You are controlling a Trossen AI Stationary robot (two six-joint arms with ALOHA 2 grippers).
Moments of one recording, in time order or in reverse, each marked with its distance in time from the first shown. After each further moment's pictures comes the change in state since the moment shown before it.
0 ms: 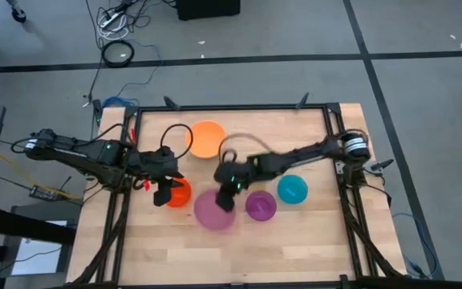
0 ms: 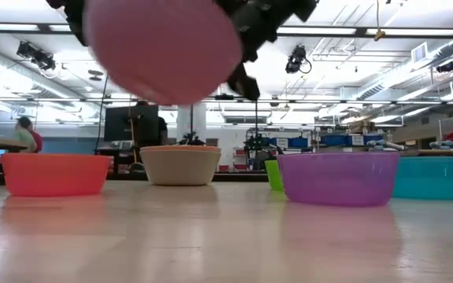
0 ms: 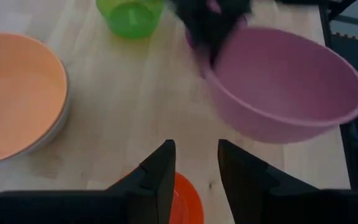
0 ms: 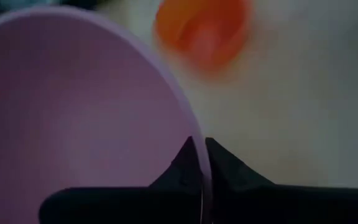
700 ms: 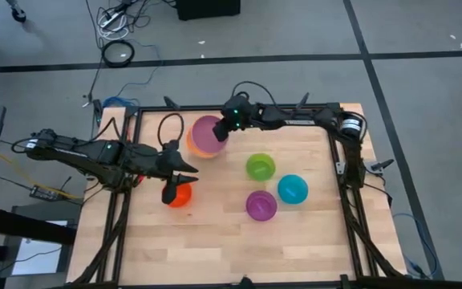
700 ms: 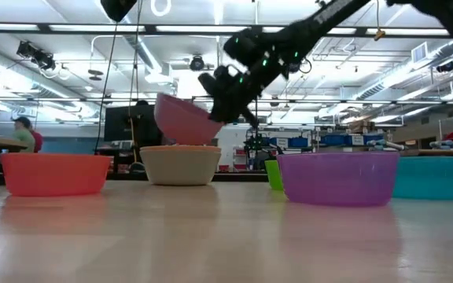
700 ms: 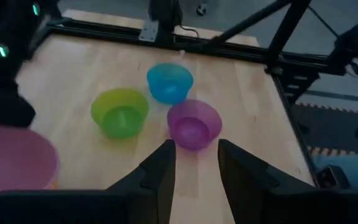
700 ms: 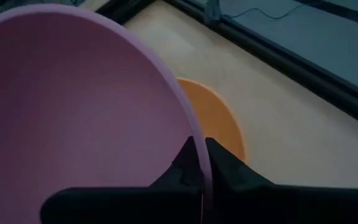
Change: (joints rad) left arm 0.001 0.000 0.001 0.354 -0.058 0.109; right arm -0.460 0.080 0.001 0.231 0.079 -0.191
